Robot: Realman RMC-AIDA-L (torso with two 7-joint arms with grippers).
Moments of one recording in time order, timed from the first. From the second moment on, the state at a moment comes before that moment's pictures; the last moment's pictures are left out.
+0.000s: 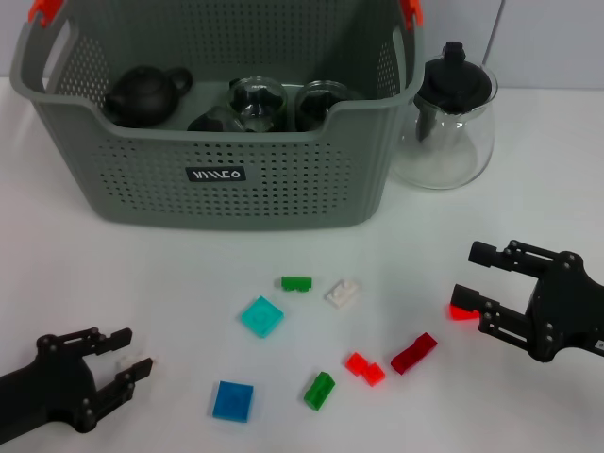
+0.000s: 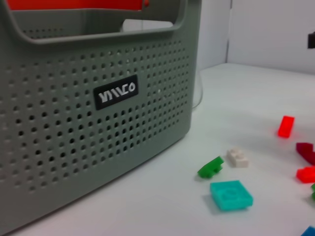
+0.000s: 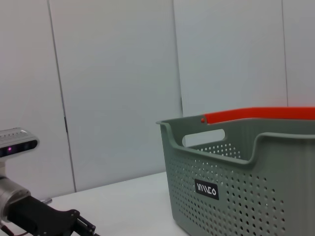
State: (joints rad) left arm -0.26 -2.17 0.10 0.65 2.38 1.62 -0.78; right arm 0.33 2.09 -0.67 -0.50 -1.80 -1.68 0.93
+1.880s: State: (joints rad) left arm -0.26 -2.17 0.03 0.57 2.38 1.51 -0.78; right arm 0.33 2.09 -0.67 -0.50 -1.81 -1.69 0.93
